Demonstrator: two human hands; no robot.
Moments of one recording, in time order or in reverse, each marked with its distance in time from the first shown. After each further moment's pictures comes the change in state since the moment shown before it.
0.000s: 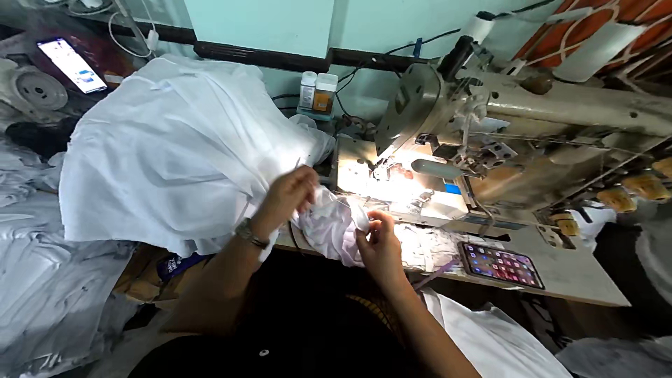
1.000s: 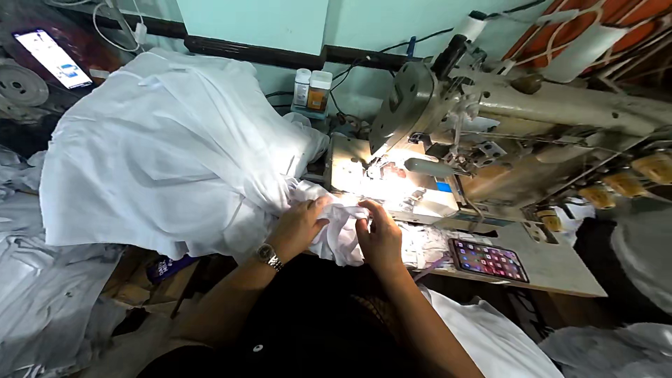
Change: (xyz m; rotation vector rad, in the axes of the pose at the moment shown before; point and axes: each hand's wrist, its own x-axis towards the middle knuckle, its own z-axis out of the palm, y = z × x) left_hand -0.018 -0.044 0.060 0.675 -0.061 0.145; right_hand 0.023 0.005 -0.005 -0.206 0.141 -0.199
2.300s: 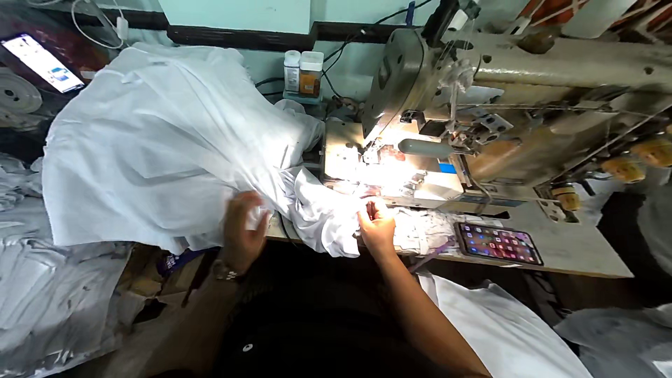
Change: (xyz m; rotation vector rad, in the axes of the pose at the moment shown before) left_hand -0.073 -0.046 -0.021 0.053 0.546 -0.010; right_hand -0.030 0.054 0.035 0.410 -0.004 0.437
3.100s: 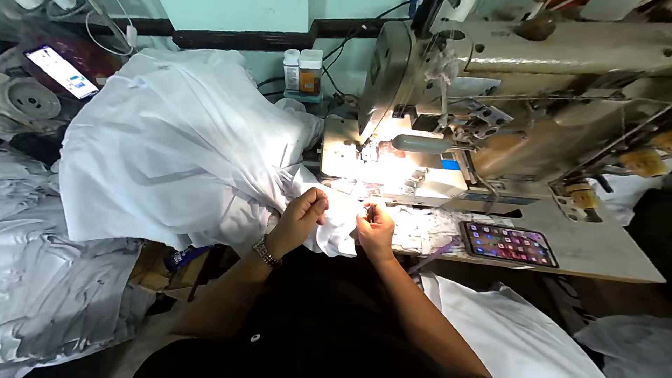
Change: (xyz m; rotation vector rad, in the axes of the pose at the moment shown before) left_hand 0.050 0.067 0.063 -0.815 -0.498 -0.199; right_hand -0.009 0.005 0.002 -0.001 0.054 -0.105
